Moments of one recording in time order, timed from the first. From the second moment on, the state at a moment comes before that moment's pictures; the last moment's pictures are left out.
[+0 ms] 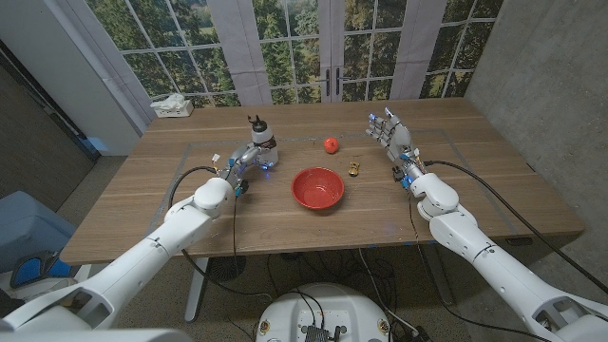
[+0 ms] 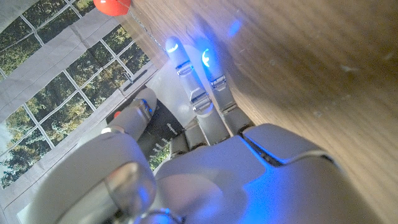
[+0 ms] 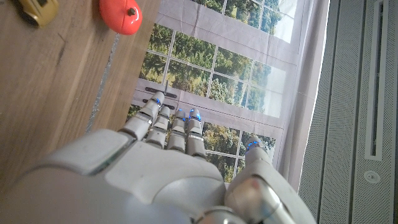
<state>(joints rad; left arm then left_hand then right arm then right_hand) 0.86 0.63 0.47 -1.48 -0.32 -0.02 0.21 0.43 0.16 0.90 -0.07 0.20 0.38 -0.03 0.18 0.19 0.58 -0.12 0.20 0.20 1.07 -0.12 0.28 0.21 0.37 -0.04 1.24 0.17 -0.91 -0.49 -0.41 -1.43 0.60 0.39 0.05 0.11 0.10 0.35 -0.11 0.18 0.33 0.02 0.20 0.18 0.25 0.05 0.20 0.20 0.13 0.02 0.23 0.25 0.31 0.03 0.20 0.17</state>
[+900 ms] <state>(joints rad) 0.85 0.67 0.48 -1.53 -0.35 0.07 0.18 0.48 0.18 0.77 -0.16 0.19 0.32 -0.06 0.18 0.19 0.41 -0.07 0.18 0.20 0.36 -0.03 0.19 0.22 0.01 0.05 1.01 0.17 -0.90 -0.49 -0.41 -1.43 0.60 0.40 0.05 0.11 0.10 0.34 -0.11 0.18 0.32 0.02 0.20 0.18 0.25 0.05 0.20 0.20 0.13 0.02 0.23 0.24 0.31 0.03 0.20 0.17</state>
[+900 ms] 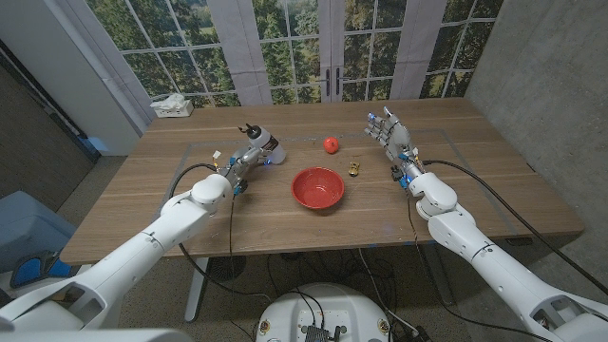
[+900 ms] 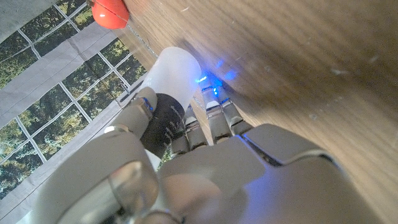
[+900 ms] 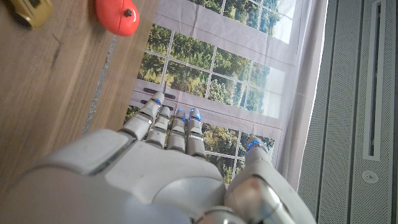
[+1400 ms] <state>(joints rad) 0.87 0.70 0.46 -1.61 -0.36 0.14 0.21 0.52 0.13 0.67 -0.18 0.18 0.22 -0.07 0.18 0.19 0.20 -0.05 0.18 0.19 0.16 0.00 0.18 0.18 -0.14 0.10 0.88 0.17 -0.91 -0.49 -0.41 -1.44 0.60 0.40 0.05 0.11 0.10 0.34 -0.11 0.18 0.32 0.02 0.20 0.18 0.25 0.05 0.20 0.20 0.13 0.02 0.23 0.24 0.32 0.03 0.20 0.17</state>
